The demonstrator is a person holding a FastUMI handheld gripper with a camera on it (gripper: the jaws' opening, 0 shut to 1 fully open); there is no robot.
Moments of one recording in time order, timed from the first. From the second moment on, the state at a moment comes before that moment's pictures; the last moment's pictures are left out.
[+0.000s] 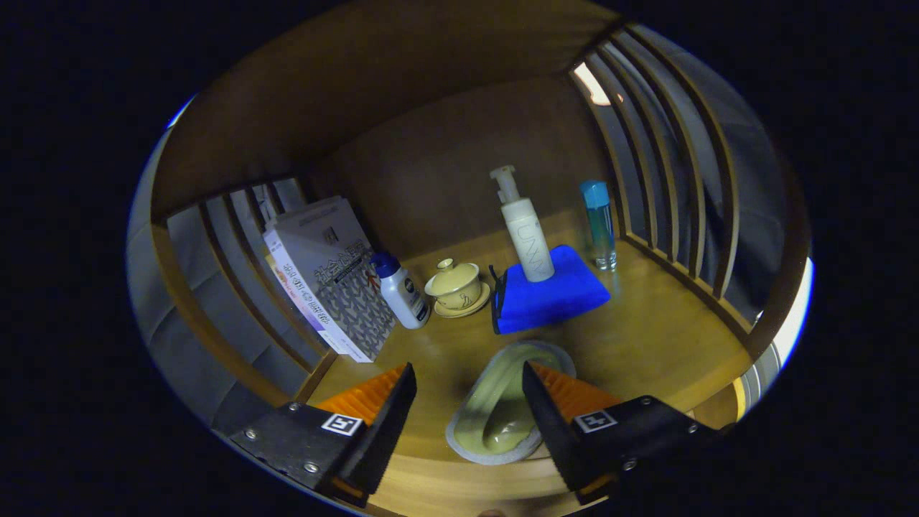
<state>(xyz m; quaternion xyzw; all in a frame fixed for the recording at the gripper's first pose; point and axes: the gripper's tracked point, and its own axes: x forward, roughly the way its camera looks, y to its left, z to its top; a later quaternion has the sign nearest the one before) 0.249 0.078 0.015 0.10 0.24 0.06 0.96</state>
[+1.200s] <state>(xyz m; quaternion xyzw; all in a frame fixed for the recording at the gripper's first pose) 0.014 0.111 0.020 -0.04 0.07 0.12 0.99</state>
